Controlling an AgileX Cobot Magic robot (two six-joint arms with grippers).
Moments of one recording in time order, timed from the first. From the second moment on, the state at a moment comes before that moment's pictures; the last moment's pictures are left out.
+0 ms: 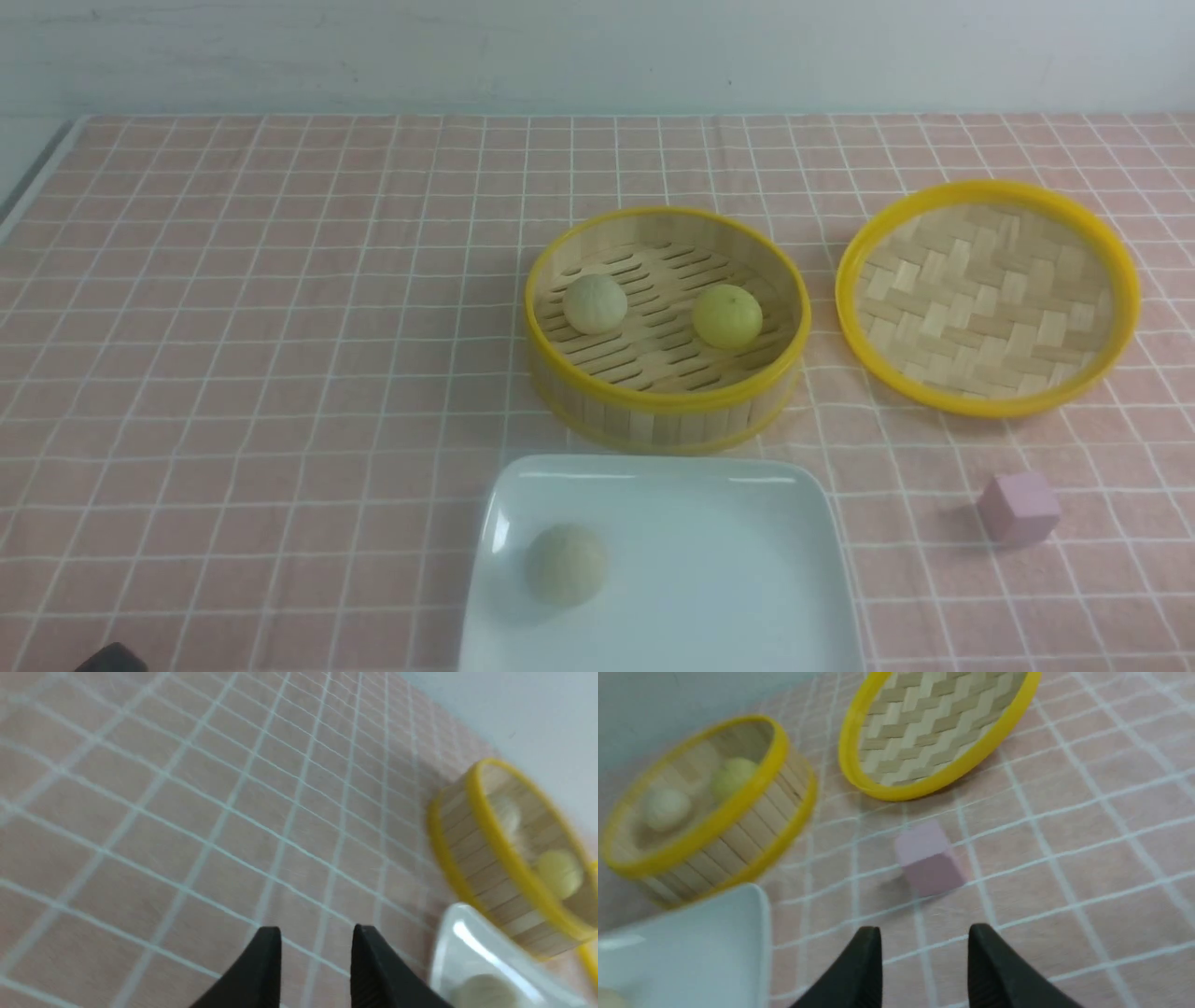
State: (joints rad) right arm 0.08 -0.01 0.02 0.25 0.35 0.36; left arm -0.10 -0.01 0.02 -0.22 0.37 -0.62
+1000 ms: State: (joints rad) right arm 0.08 0.46 -0.48 0.39 0.63 0.14; left arm -0.10 0.38 -0.45 -0.32 0.86 -0.35
